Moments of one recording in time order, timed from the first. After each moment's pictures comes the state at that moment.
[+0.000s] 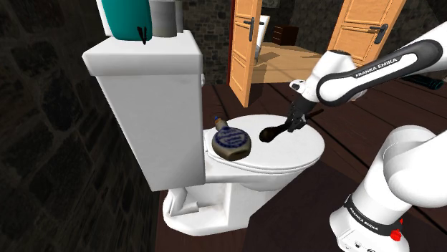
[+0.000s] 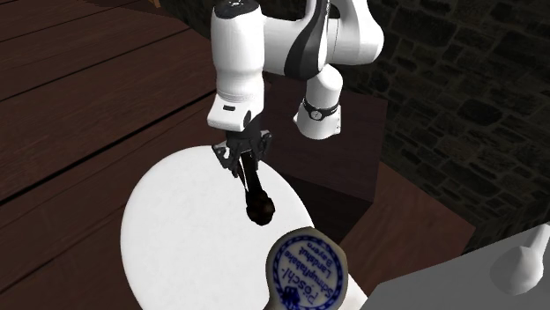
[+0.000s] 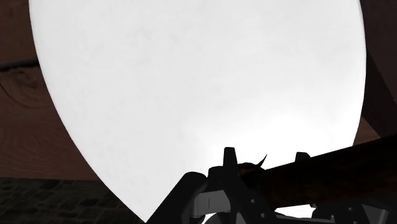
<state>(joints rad) 0.22 -0.57 -0.63 -2.86 -0.37 2.58 -0.98</state>
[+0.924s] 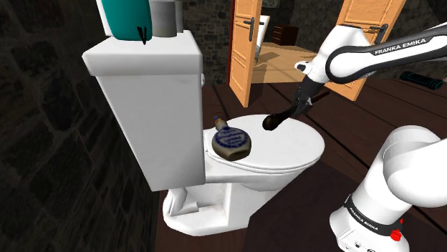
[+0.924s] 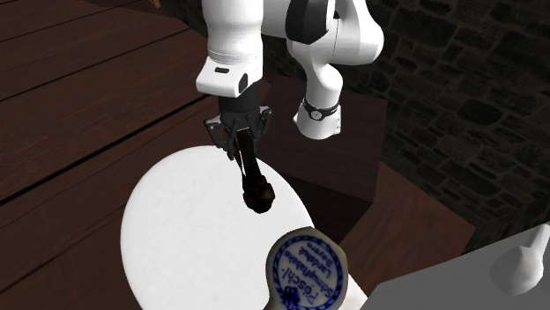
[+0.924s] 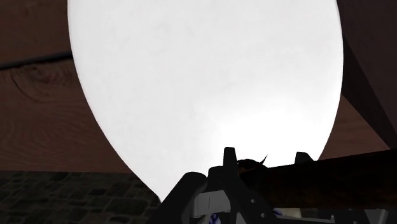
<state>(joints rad) 0.20 -0.73 -0.54 -2.76 -0.34 2.32 -0.95</state>
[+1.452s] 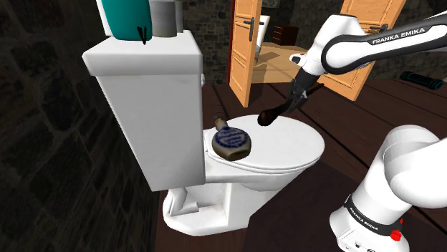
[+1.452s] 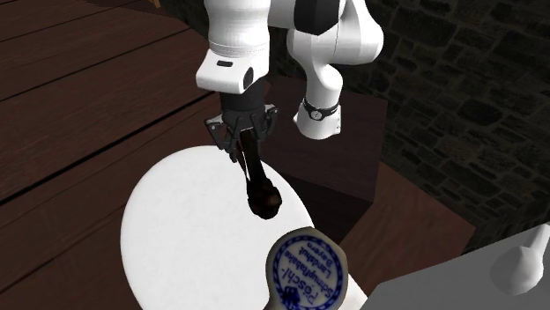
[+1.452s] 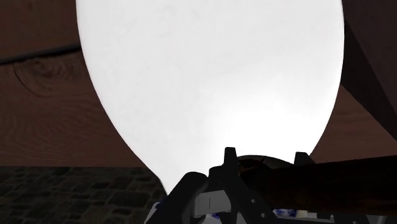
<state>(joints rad) 0.25 -0.71 -0.49 -2.69 -0.30 2.27 -0.91</state>
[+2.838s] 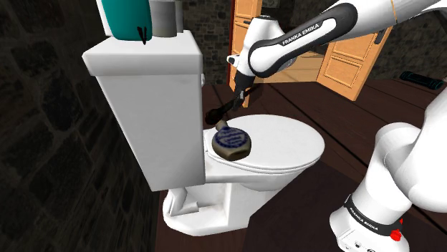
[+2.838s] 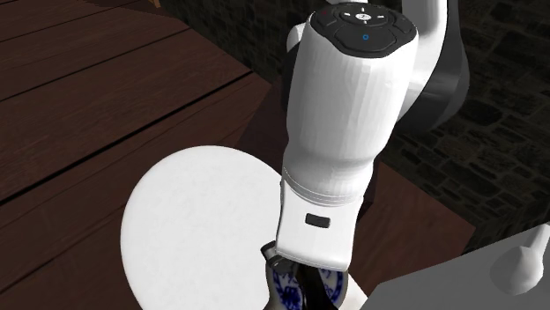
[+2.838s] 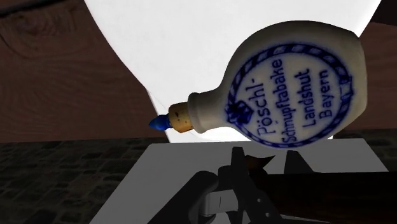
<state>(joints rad) 0.52 -0.13 -0.37 -2.30 -0.06 2.43 -0.71</state>
